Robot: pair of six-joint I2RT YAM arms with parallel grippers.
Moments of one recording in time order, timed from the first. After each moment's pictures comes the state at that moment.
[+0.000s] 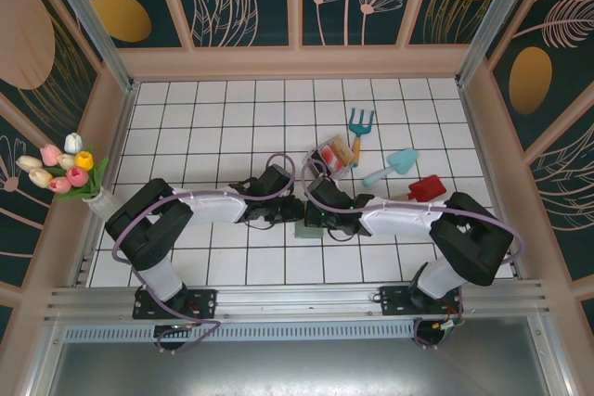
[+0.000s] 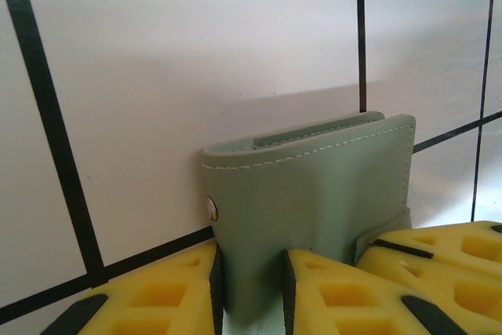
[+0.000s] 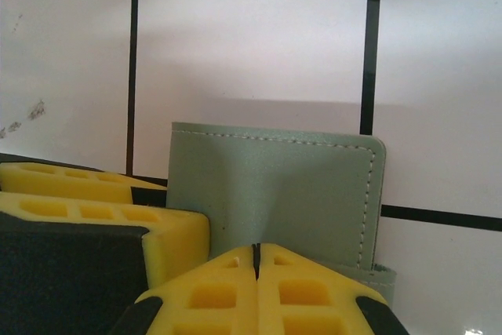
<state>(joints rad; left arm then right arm) -0.81 1.72 0.80 -0.06 0.26 -0.86 0.94 1.52 0.72 -0.19 0.08 0.89</state>
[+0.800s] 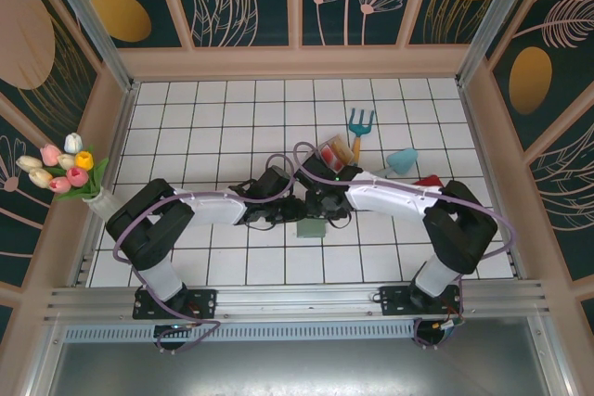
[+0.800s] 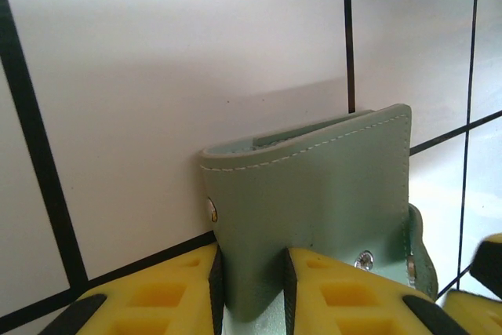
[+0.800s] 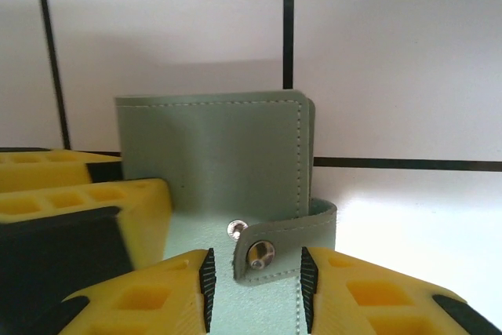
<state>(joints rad) -0.81 1.72 0.78 0.00 0.26 -0.88 0.91 1.63 1.04 -0.70 0.07 0.86</state>
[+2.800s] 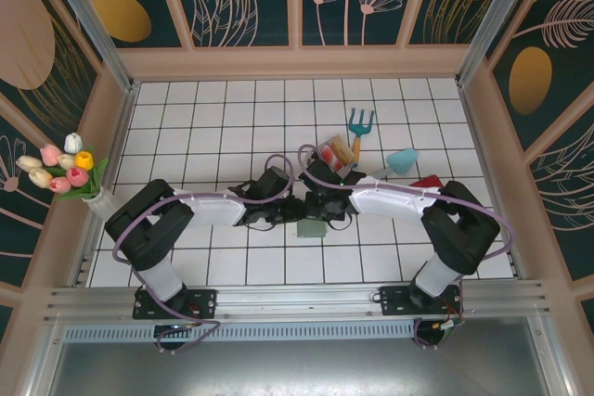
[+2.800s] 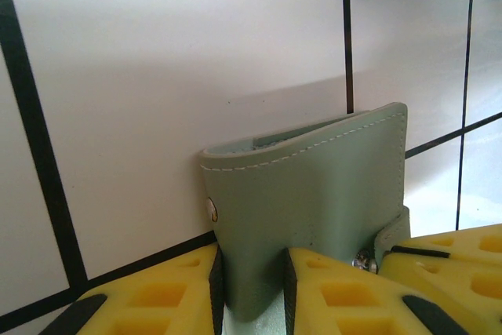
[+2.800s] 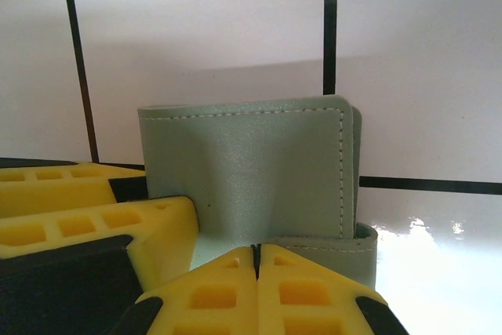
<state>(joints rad) -0.81 1.72 0.76 0.02 0.26 -0.89 0.88 1.62 0.94 -0.53 -0.01 0.88</state>
